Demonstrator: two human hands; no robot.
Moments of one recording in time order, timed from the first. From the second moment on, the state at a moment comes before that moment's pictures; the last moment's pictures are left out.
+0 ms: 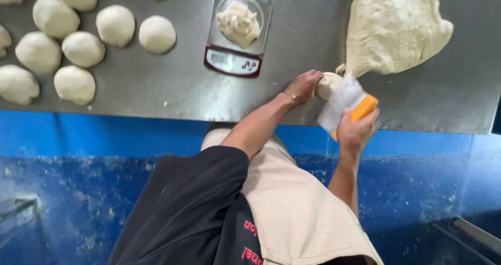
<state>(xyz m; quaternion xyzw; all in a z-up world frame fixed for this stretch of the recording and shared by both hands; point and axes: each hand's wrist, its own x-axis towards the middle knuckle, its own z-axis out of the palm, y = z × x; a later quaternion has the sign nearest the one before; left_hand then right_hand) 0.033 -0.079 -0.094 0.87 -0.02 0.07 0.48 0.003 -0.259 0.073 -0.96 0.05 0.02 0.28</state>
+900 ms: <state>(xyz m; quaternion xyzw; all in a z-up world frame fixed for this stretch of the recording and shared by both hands) -0.021 0.005 -0.067 0.82 0.06 0.05 0.57 -0.005 -0.120 0.072 -0.96 -0.09 0.13 0.24</state>
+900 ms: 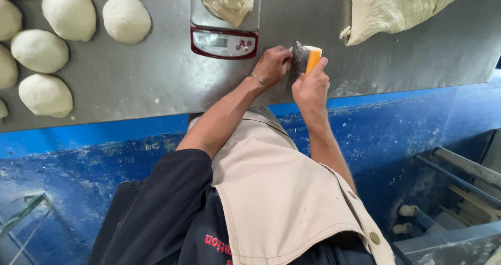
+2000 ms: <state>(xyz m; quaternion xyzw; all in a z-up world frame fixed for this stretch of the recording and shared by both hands) -0.012 0.000 -0.090 0.82 -0.12 -0.02 0.55 -0.089 -0.154 0.099 -0.97 0.11 -0.02 0.22</state>
